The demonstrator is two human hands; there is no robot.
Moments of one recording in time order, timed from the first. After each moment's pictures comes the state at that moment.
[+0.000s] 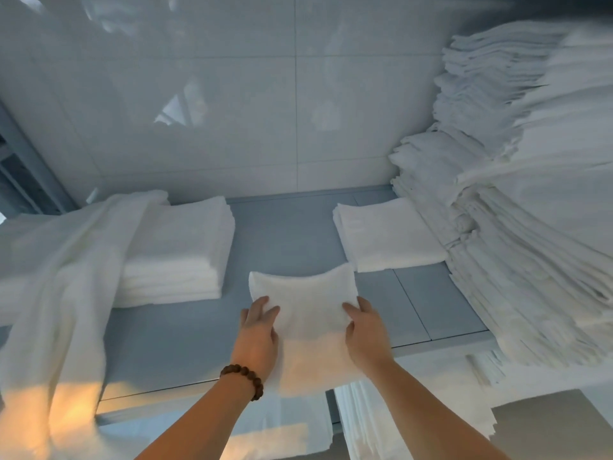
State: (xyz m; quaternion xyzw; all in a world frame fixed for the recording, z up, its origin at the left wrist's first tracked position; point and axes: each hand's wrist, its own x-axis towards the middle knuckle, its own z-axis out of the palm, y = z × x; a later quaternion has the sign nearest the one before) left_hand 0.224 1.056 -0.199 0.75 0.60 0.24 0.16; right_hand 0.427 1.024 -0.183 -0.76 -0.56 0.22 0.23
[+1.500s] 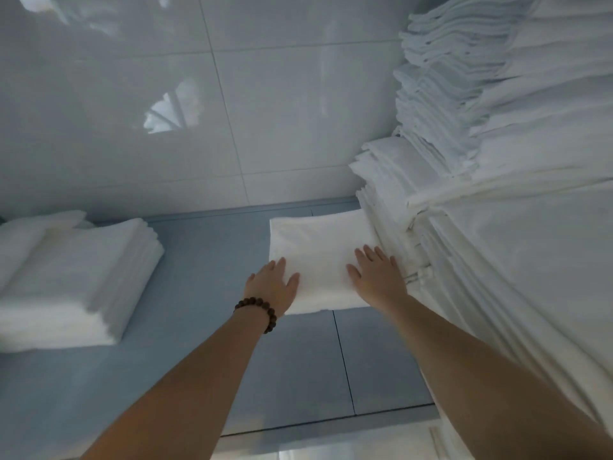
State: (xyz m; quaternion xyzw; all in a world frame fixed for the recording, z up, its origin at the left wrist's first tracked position) left_hand 0.463 1.217 -0.167 0.73 0.65 0.06 0.18; right_hand 0.687 1.207 -0.176 -0.73 -0.67 0.11 0.06
